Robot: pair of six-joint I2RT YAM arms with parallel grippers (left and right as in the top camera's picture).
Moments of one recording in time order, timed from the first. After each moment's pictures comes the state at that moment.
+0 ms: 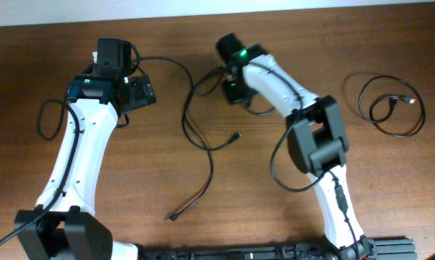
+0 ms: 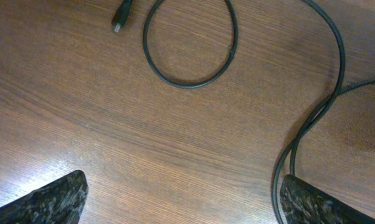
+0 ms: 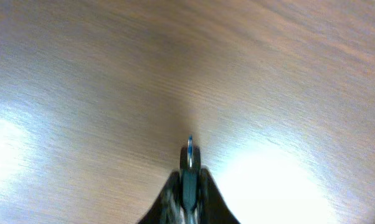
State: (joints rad) left arm -0.10 1.63 1.46 -0.97 -0.22 -0.36; right arm 0.42 2.41 2.04 -1.07 0.06 0.16
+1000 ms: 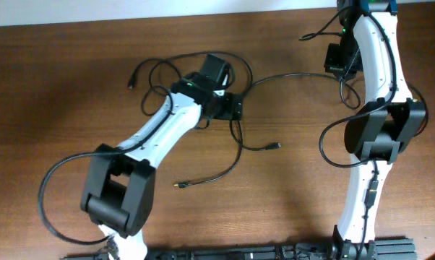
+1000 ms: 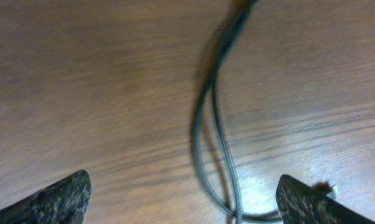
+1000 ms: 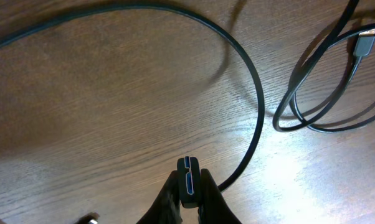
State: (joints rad) left arm -0.51 1.93 1.45 -0.67 0.08 -0.36; right arm -0.06 2.37 2.41 -1.65 0.14 0.28
